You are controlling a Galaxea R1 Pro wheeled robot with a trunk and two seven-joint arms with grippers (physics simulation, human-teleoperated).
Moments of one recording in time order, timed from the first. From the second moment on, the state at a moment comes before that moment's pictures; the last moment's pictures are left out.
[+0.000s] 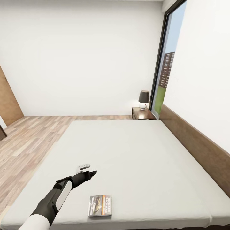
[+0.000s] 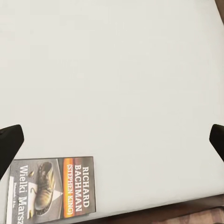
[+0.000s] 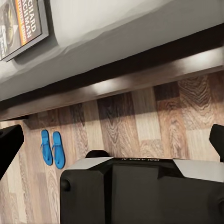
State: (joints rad) left arm -0.50 0.05 -0.08 -0.84 0.43 0.45 -0.20; right arm -0.33 -0.17 -0.18 -0.02 -0.18 -0.04 0.70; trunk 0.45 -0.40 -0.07
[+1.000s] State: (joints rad) left arm -0.50 0.05 -0.08 -0.84 0.43 0.45 -0.21; right arm -0.33 -0.20 -0.19 -0.02 -0.18 -0.02 0.71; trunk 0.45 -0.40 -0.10
